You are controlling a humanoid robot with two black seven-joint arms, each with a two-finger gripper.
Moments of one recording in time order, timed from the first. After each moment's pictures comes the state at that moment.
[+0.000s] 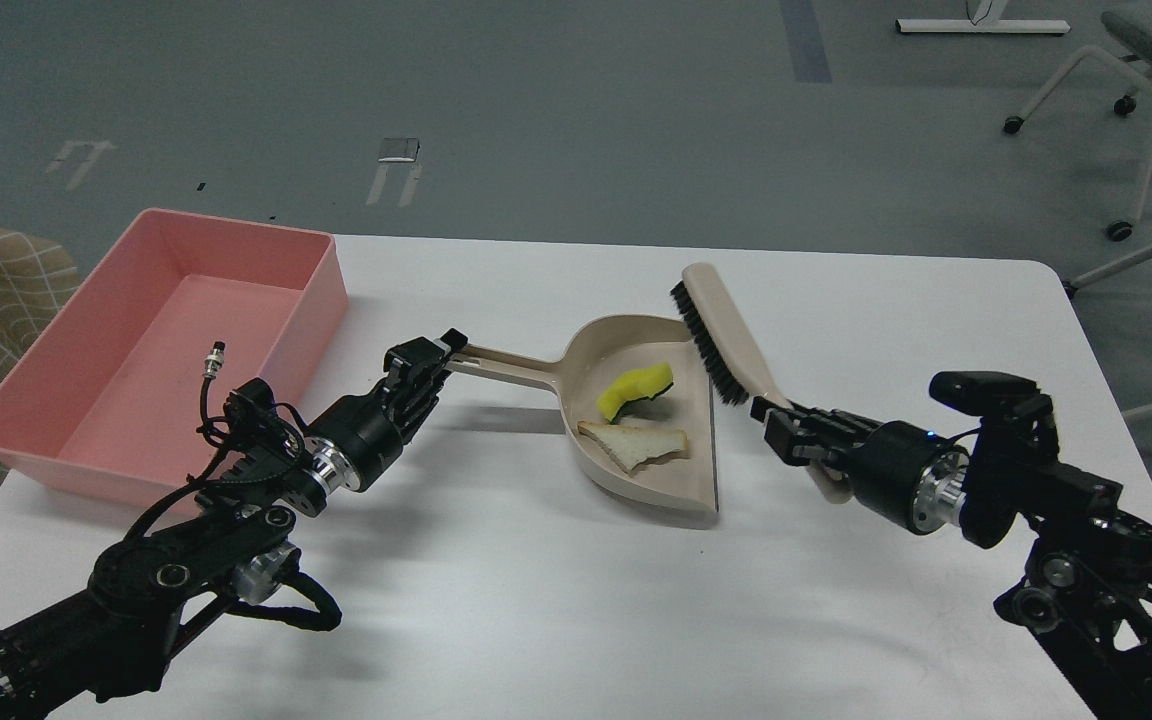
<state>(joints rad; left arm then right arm) -0.41 0.36 -0.59 -1.00 0.81 0.02 -0.49 0.15 -0.34 1.19 1.61 -2.03 0.49 -0.03</state>
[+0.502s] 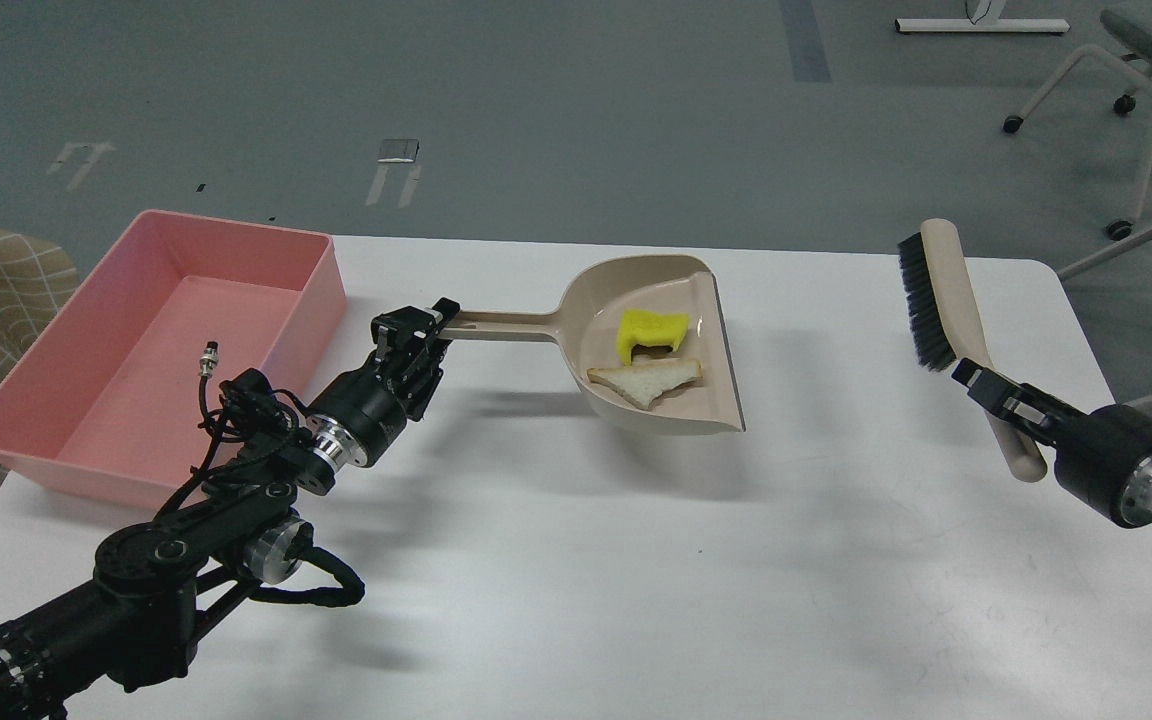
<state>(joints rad) -0.42 0.36 -0.65 -1.04 0.62 0.00 -0.49 -0.04 -0.52 1.48 1.59 -1.79 0.49 -0.04</state>
